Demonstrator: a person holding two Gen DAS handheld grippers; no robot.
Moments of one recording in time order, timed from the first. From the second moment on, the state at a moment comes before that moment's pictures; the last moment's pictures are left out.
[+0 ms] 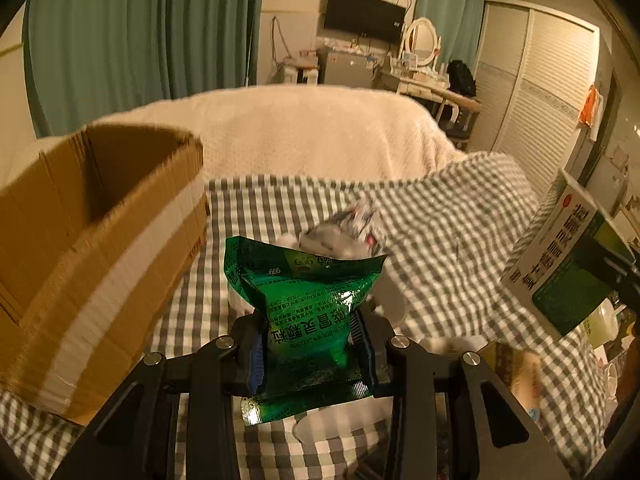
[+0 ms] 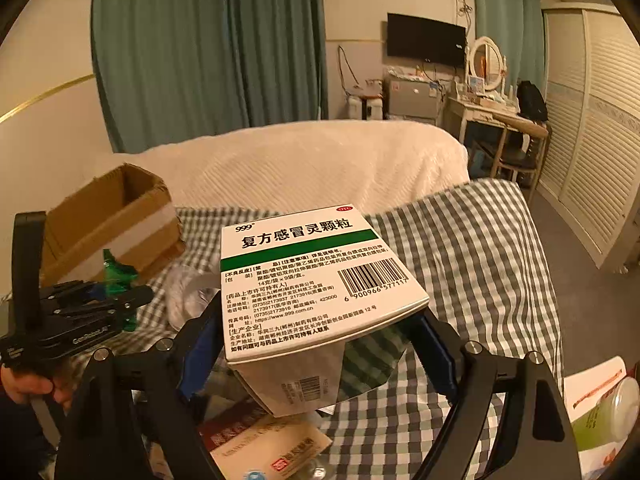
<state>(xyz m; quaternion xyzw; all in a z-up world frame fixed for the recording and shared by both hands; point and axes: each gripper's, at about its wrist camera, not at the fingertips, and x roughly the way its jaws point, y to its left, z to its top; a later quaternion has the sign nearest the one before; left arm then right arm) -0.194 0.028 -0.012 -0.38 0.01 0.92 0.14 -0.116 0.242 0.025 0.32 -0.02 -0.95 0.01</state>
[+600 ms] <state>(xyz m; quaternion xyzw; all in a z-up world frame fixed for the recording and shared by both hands) -0.214 -0.062 0.113 -0.26 -0.07 0.96 0.07 -0.144 0.159 0.117 0.25 0.00 -0.96 0.13</state>
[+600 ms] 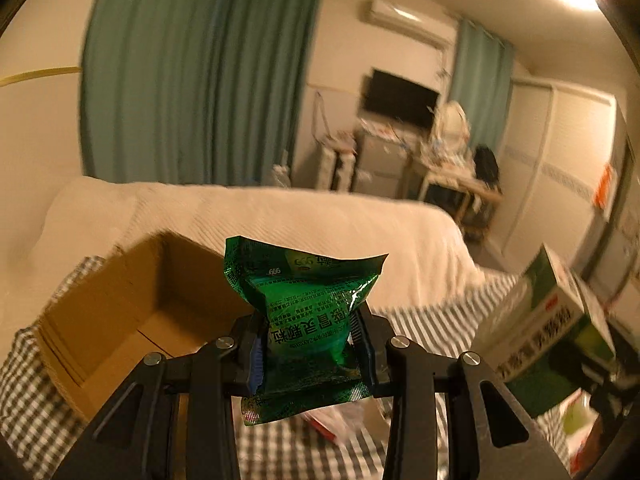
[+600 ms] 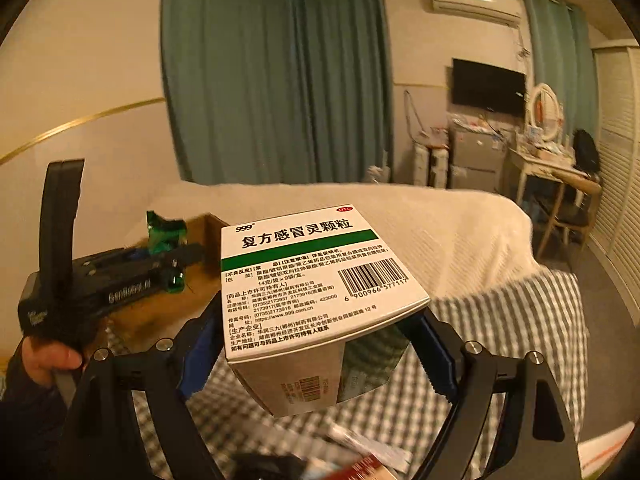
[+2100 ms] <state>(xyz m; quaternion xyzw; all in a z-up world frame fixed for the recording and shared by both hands) -0.224 -0.180 0.043 -0.30 -0.10 0.95 -0.05 -0.241 0.052 0.091 0.27 -0.04 -0.94 0.20</state>
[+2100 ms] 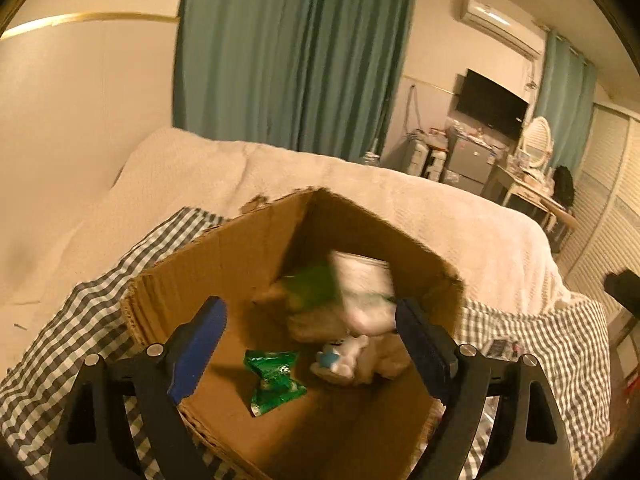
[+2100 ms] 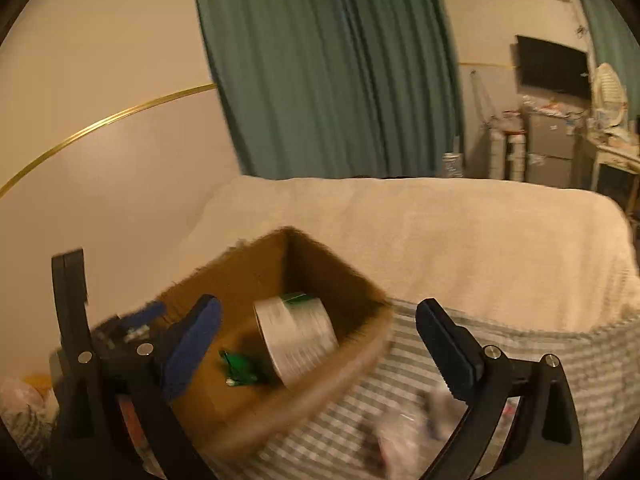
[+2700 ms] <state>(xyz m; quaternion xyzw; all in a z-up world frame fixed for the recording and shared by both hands) -0.159 0.011 0.001 -0.37 -0.01 0.91 0.16 -0.095 0.220 0.029 0.36 -0.05 -0.93 0.04</state>
